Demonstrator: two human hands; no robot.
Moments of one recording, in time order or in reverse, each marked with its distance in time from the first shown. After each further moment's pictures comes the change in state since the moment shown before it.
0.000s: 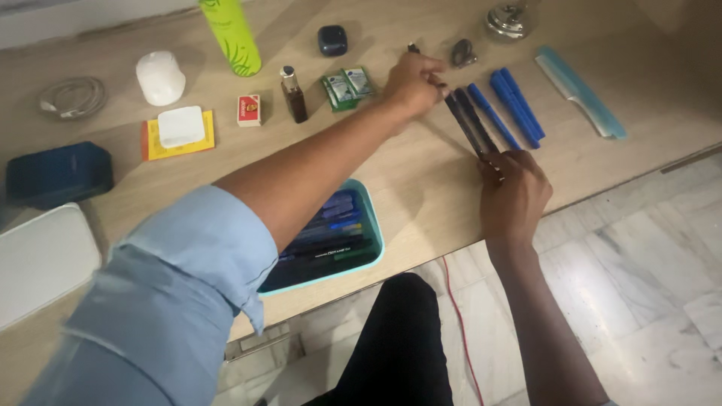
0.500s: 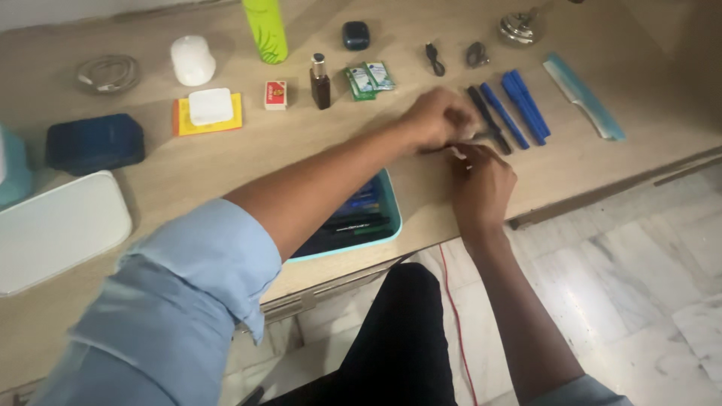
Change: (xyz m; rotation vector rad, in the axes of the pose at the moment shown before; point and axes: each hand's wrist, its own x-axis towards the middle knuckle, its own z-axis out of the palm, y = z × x) left_hand -0.058 0.013 0.001 0.239 -0.260 0.137; right_hand -0.007 -0.043 0.017 0.111 -0.034 -0.103
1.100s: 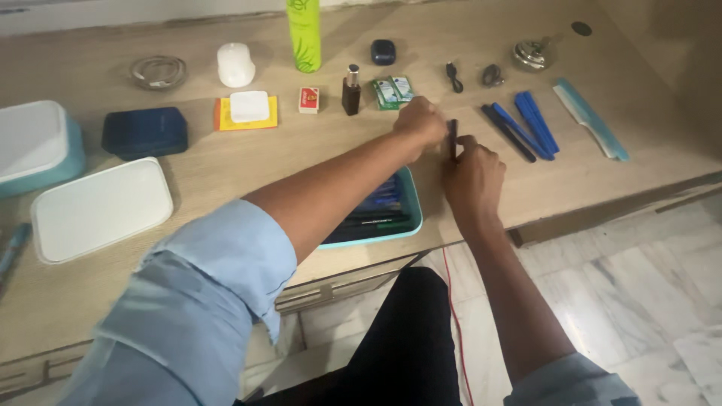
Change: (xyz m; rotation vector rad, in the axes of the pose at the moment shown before) left_hand -0.045 0.042 -0.035 -0.113 0.395 -0.563; right_hand 0.017 -0.004 0.036 -0.118 -0.151 0.061
